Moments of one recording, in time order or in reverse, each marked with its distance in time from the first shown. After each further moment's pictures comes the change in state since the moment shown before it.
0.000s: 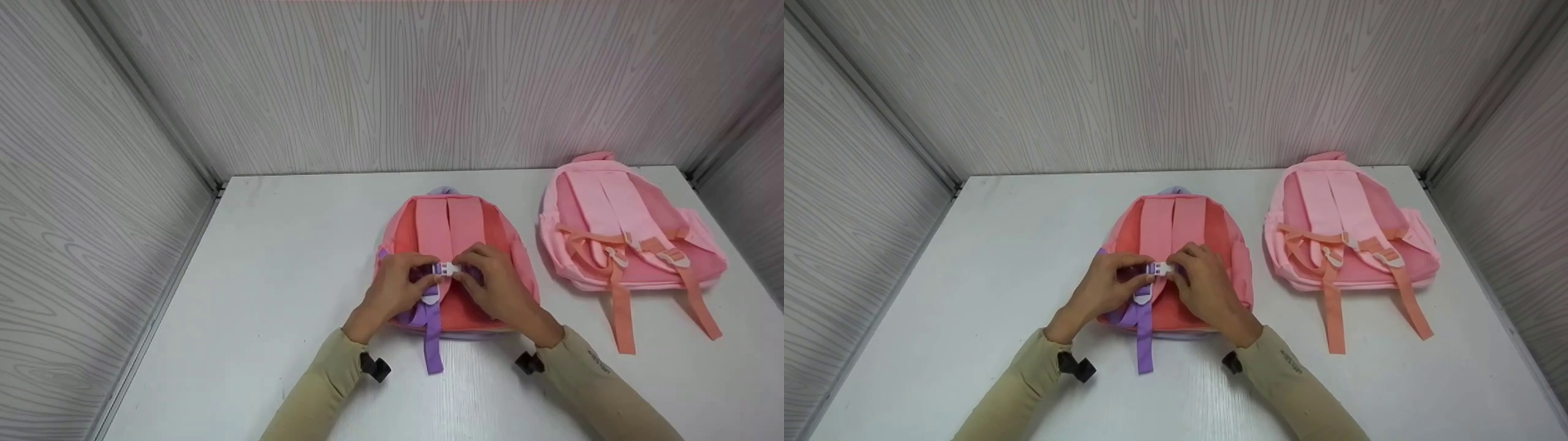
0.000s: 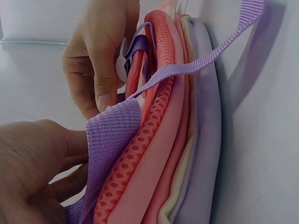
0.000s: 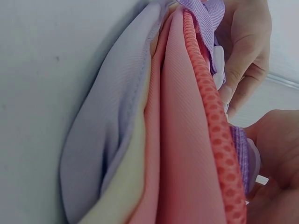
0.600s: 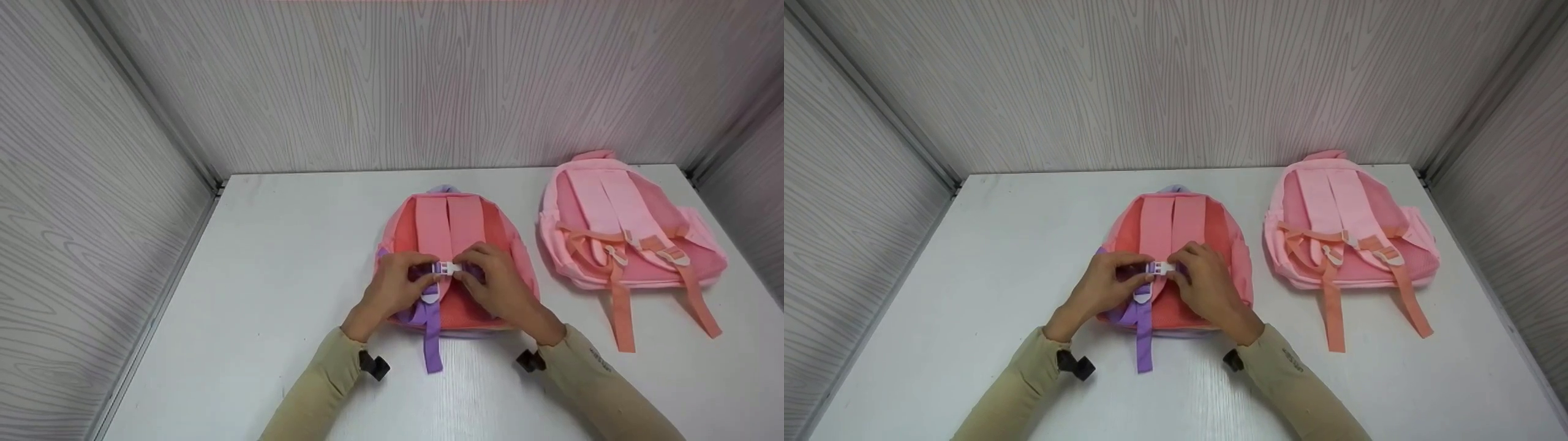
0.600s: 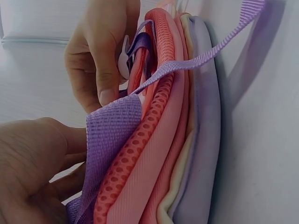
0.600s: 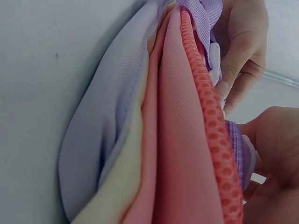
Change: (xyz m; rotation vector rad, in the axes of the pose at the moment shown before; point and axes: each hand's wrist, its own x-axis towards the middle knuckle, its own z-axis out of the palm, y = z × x) left_hand -0.002 0.000 -0.001 -0.019 -0.014 -0.045; right_hand -0.001 0.001 -0.001 0.018 -0.021 0.027
